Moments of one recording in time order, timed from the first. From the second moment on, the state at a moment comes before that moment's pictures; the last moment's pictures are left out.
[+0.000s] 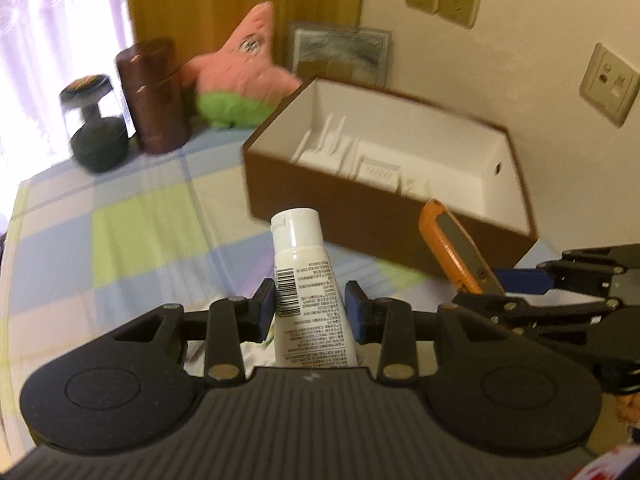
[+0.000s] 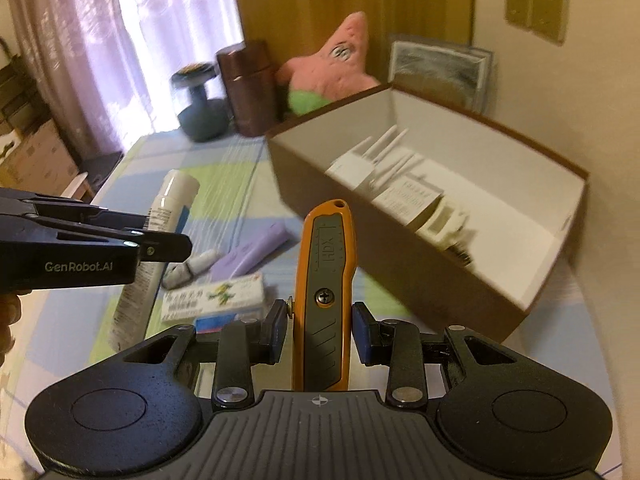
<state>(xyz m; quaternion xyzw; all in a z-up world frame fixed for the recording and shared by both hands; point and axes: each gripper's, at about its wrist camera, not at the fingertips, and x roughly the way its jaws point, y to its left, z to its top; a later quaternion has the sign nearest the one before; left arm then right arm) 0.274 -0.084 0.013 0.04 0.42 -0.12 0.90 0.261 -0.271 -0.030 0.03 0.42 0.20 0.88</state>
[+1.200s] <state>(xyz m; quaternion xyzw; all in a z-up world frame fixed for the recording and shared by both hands) 0.471 -0.234 -0.015 0.08 0.44 -0.22 0.87 0.413 -0.368 -0.067 0.12 0.48 0.04 0.87</state>
